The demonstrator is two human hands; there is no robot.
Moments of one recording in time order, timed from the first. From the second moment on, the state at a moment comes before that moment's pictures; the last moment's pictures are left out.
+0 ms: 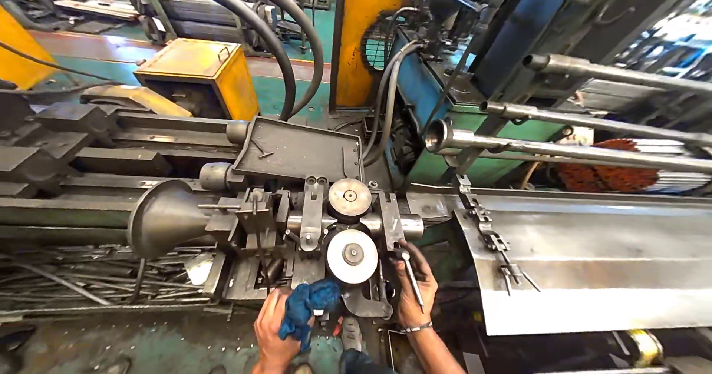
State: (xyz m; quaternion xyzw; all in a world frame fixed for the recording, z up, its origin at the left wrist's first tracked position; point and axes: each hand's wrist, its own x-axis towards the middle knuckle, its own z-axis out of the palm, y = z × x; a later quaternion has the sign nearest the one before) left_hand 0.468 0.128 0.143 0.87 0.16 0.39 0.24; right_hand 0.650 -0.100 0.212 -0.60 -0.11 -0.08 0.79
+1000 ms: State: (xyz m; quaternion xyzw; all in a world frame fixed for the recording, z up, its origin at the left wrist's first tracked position) left_hand 0.470 0.128 0.148 0.87 0.16 0.39 0.24; right_hand 0.731 -0.073 0.293 -0.93 -0.12 -0.10 0.35
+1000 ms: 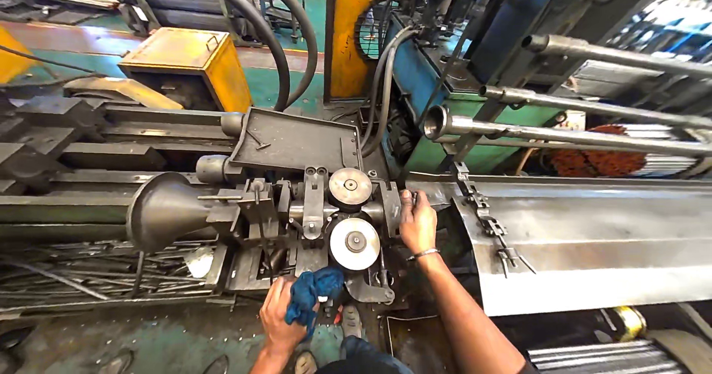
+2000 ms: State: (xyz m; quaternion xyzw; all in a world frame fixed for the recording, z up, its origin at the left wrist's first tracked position) left_hand 0.468 0.125 0.150 0.88 0.19 0.37 0.22; right_hand 0.661 -0.134 0.223 -0.80 -0.54 -0.23 0.12
